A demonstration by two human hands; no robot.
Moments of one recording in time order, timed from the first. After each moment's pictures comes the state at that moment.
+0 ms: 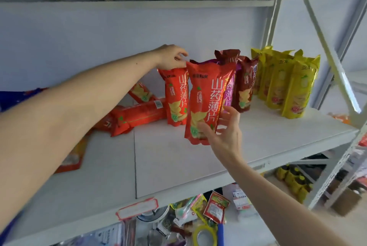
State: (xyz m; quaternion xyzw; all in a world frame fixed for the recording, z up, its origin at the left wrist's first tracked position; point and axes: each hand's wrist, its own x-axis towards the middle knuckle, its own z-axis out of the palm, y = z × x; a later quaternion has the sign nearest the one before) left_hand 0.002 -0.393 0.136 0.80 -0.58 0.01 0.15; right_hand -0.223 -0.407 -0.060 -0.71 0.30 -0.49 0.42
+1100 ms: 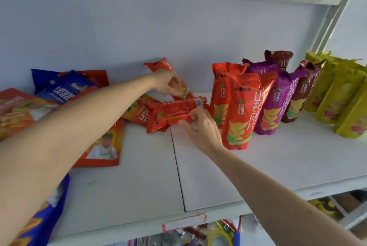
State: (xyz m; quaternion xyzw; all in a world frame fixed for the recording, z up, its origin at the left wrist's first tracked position) left_hand 0.142 -0.302 0.049 0.85 -0.52 -0.01 0.08; right_hand -0.063 -0.353 -0.062 -0.88 0.19 -0.35 0.27
